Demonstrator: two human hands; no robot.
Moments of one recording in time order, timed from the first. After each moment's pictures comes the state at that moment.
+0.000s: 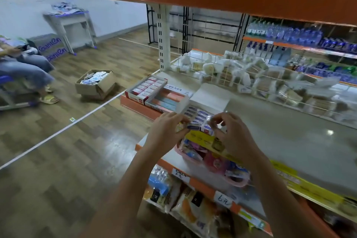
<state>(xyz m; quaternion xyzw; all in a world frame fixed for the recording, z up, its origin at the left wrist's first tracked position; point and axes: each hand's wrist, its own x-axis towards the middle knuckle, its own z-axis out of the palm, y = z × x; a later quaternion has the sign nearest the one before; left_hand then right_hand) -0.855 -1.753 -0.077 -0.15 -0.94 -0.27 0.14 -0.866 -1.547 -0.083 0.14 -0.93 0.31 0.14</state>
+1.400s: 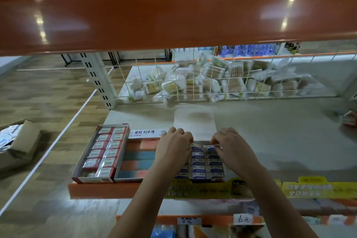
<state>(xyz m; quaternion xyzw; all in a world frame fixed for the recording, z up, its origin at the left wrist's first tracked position) -1.032 -1.723 -0.092 -0.37 -0.92 -0.12 0.04 -0.956 -1.562 -0.112 -0.06 -0.98 0.13 0.12</state>
